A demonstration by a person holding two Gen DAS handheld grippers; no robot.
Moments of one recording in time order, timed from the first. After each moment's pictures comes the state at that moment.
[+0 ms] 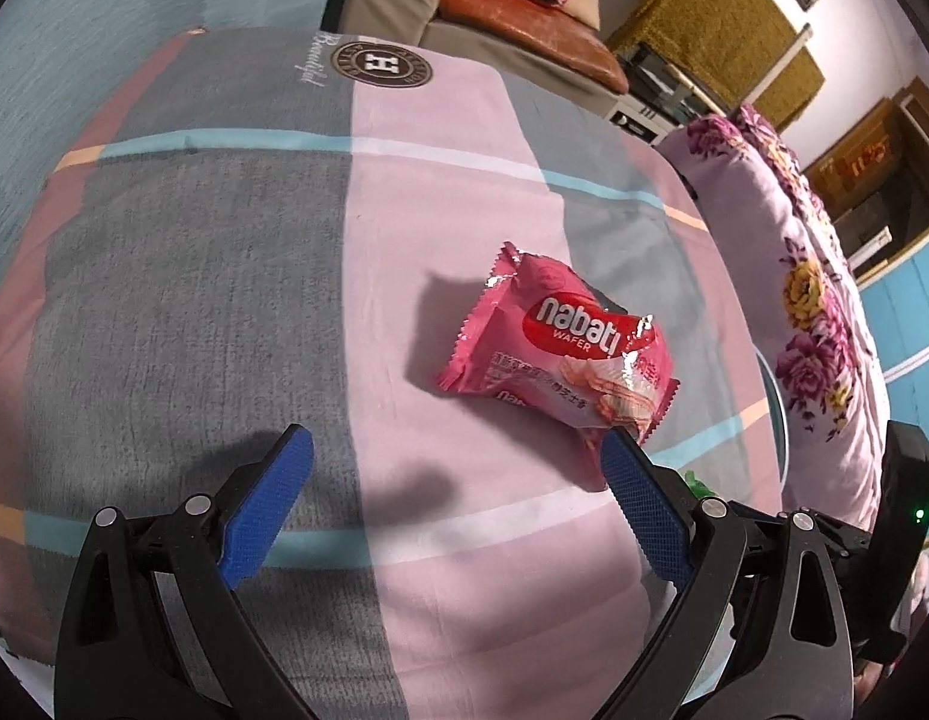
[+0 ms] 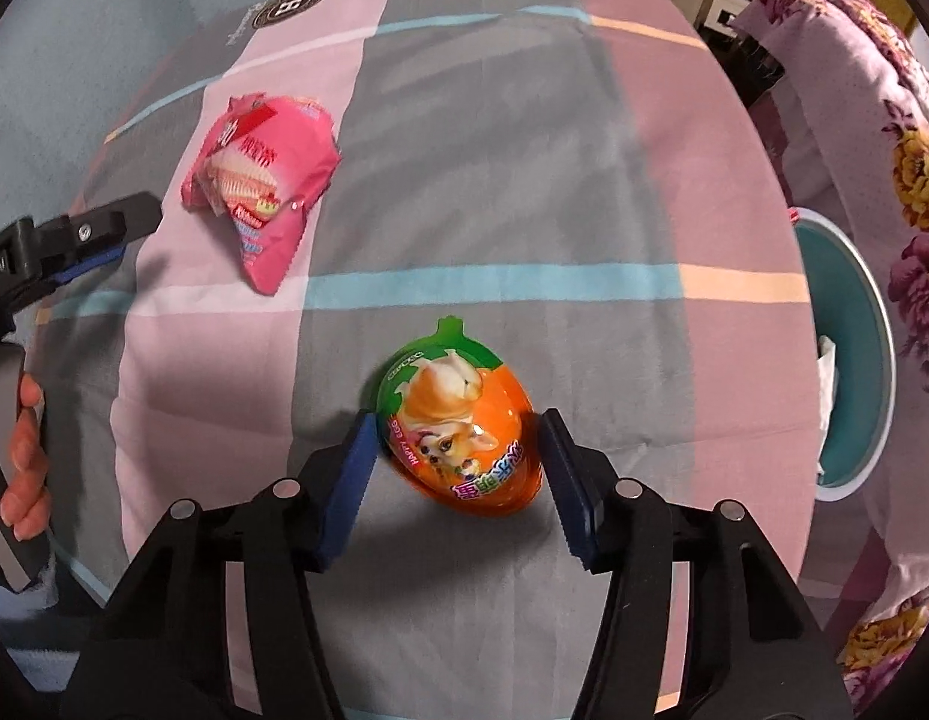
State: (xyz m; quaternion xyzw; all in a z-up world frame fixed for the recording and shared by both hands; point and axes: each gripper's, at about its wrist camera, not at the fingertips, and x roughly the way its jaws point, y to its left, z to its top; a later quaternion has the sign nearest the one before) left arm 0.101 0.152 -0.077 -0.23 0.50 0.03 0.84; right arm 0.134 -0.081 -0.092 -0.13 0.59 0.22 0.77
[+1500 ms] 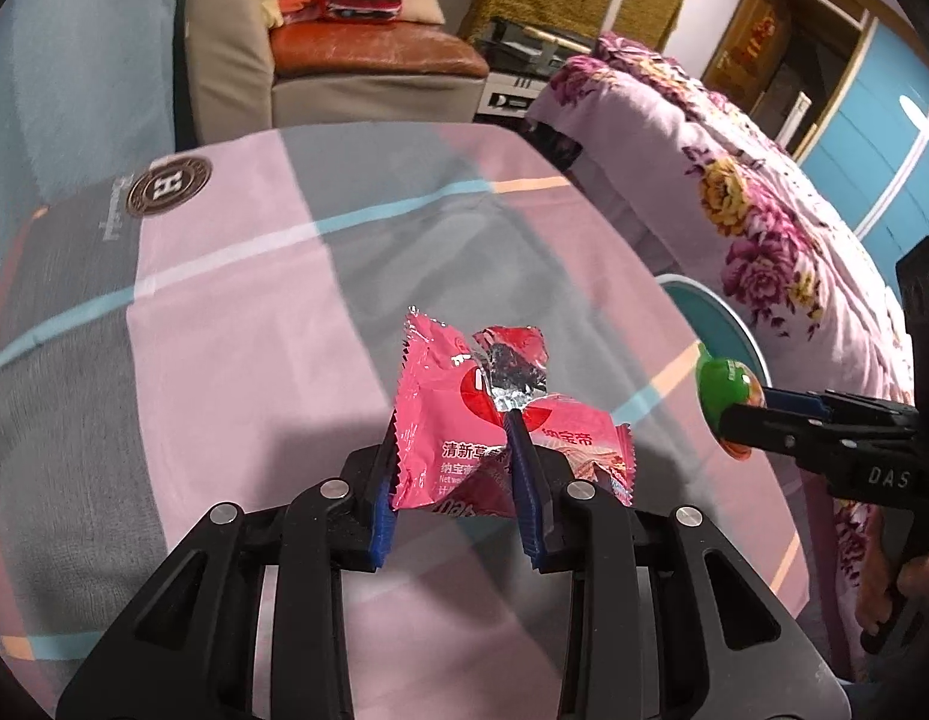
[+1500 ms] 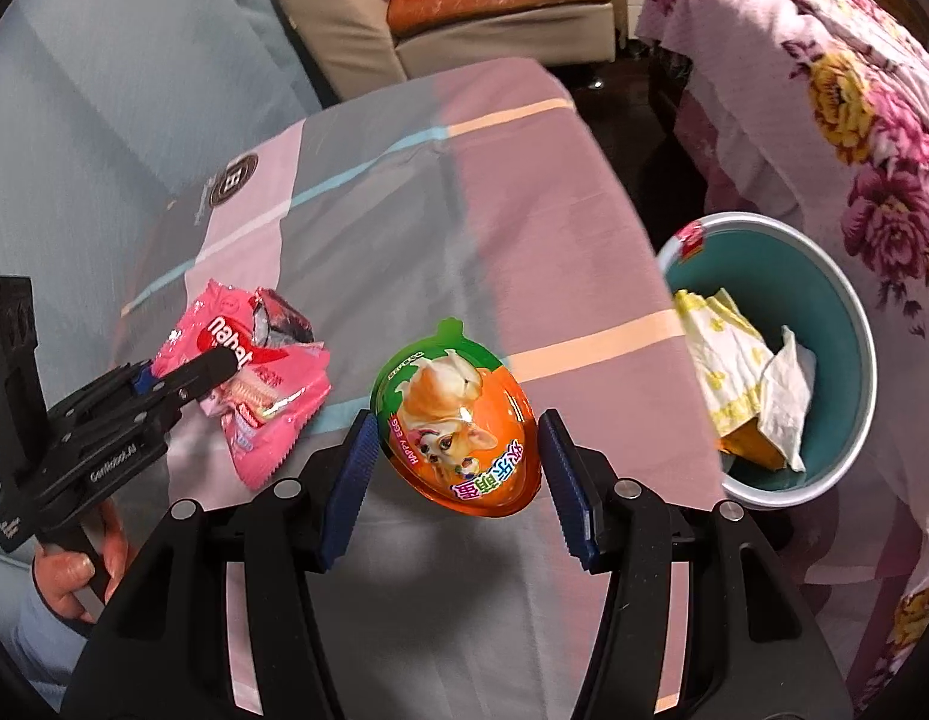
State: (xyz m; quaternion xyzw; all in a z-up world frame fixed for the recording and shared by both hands) left arm 0.141 0.043 -0.048 -0.09 0.46 -0.07 0.88; right arm 0.172 -0.171 -0.042 0.03 0.54 0.20 0.82
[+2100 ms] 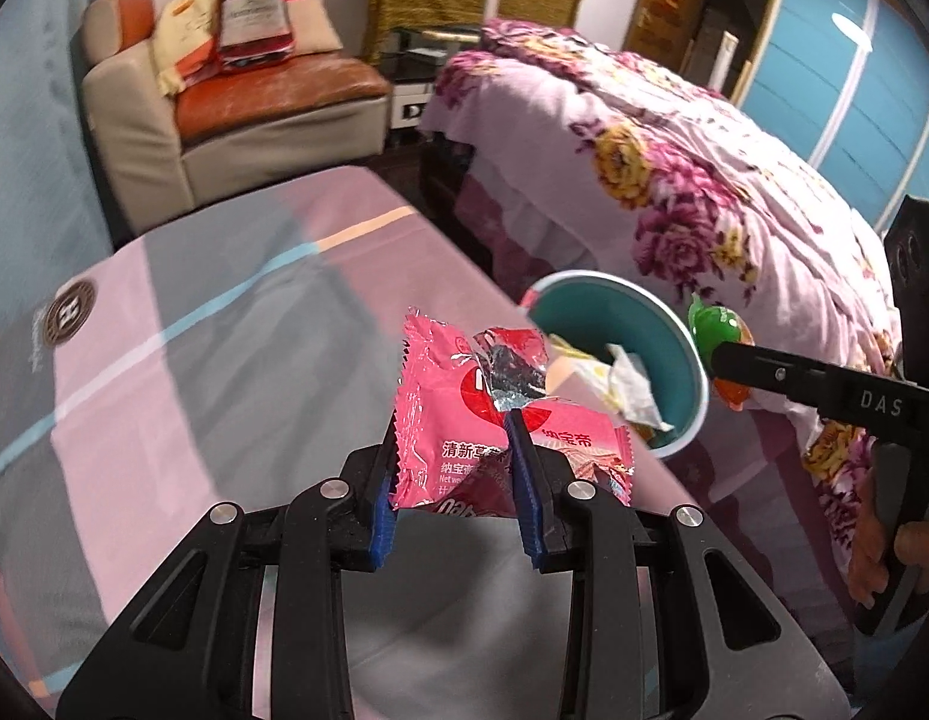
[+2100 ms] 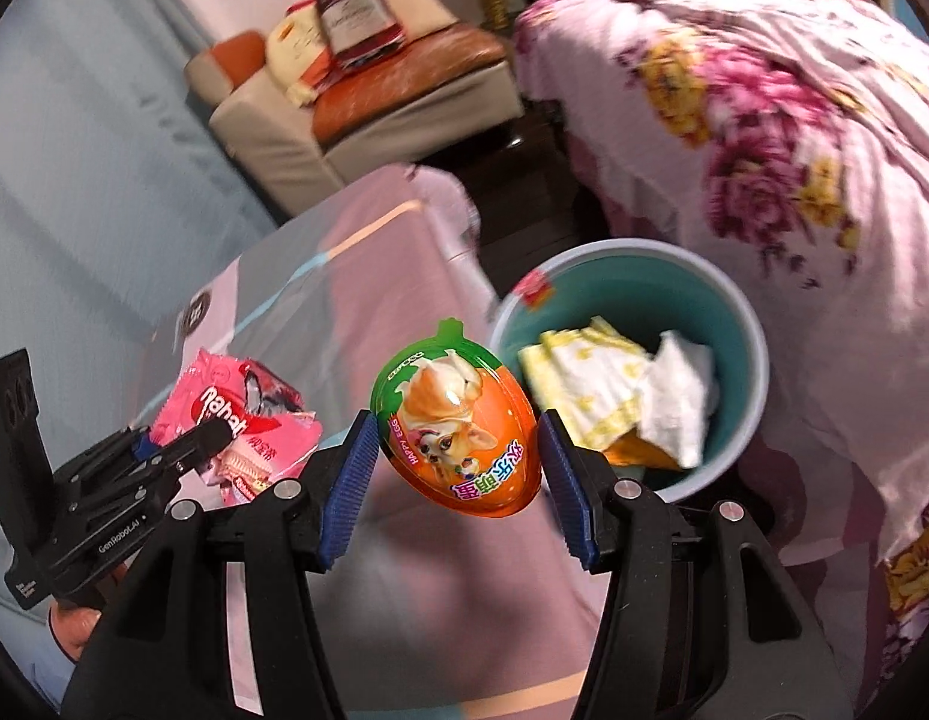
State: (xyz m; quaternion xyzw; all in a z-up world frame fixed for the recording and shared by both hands) left arm 0.160 -0.078 -0.007 -0.01 0.45 -0.14 0.88; right arm 0.168 -0.306 -0.013 0.14 0.47 0.13 0.86
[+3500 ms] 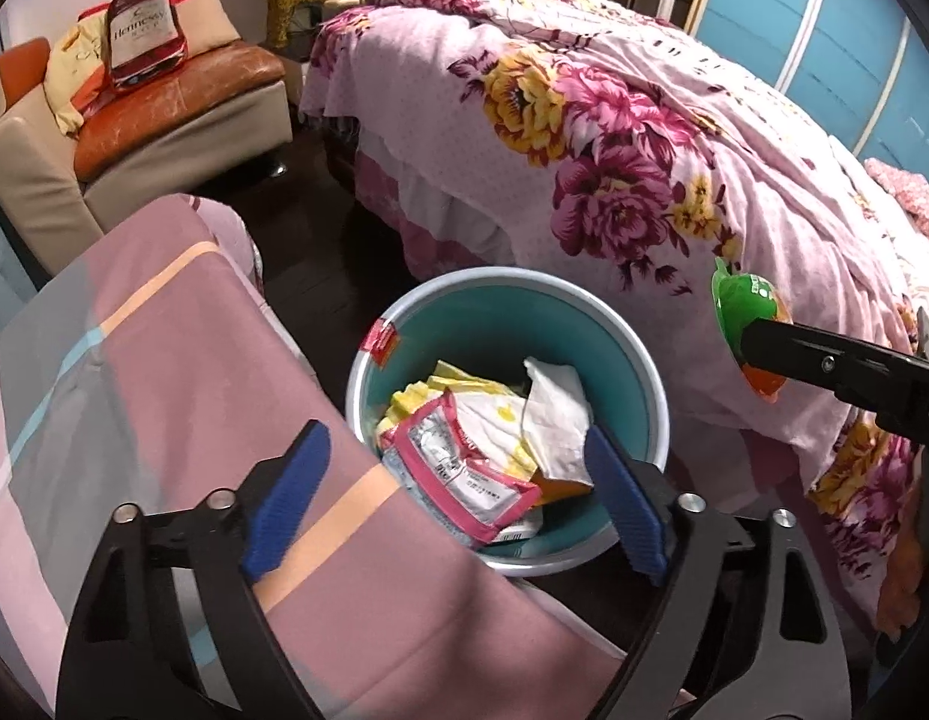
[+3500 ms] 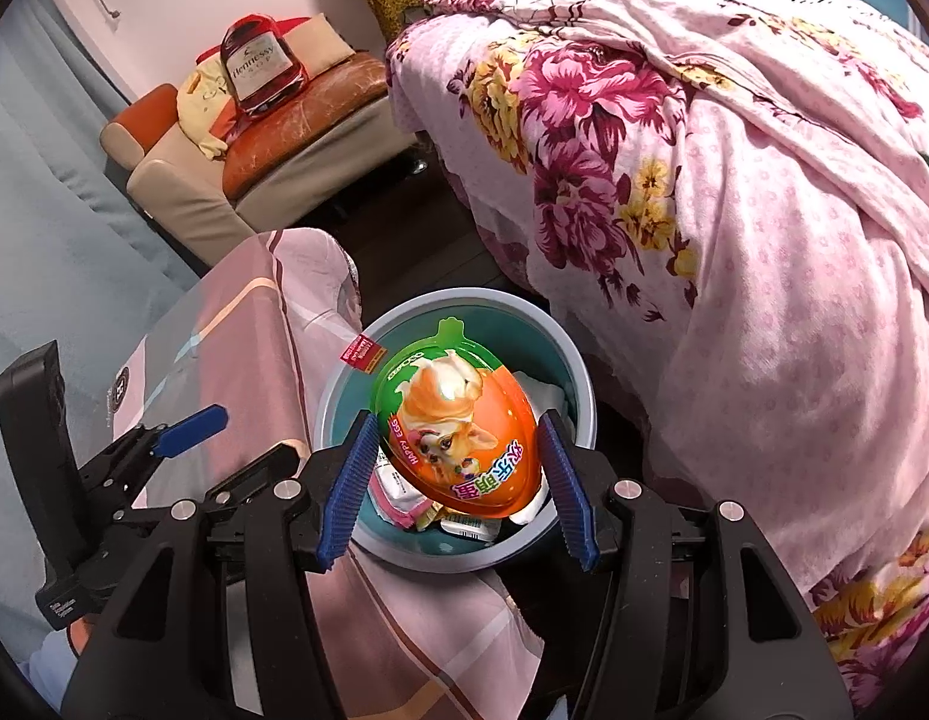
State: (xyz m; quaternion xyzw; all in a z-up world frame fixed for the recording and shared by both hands) left arm 0.242 -0.221 -0.052 0.05 0.48 -0.19 0.85; right arm 0.202 -0.415 -0.025 0.16 0.48 0.06 0.86
